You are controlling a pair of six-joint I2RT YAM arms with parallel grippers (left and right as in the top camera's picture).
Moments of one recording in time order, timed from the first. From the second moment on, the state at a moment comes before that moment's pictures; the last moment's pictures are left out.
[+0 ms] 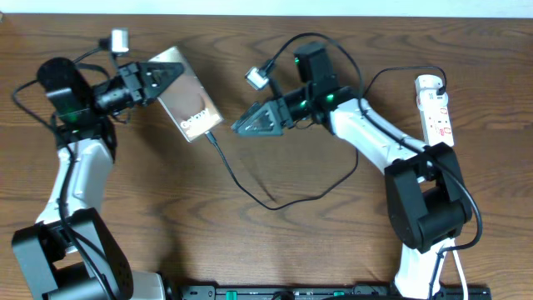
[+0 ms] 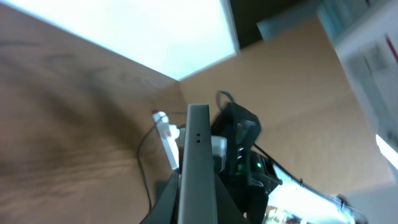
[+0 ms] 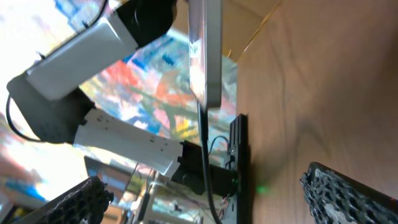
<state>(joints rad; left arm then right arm) 0.32 1.61 1.01 0.44 1.36 -1.01 0.43 2.02 1.43 -0.08 -1.55 0.41</state>
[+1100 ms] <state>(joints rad) 0.34 1.61 1.00 -0.66 0.59 -0.35 0.30 1.94 1.67 -1.00 -0.44 0.30</state>
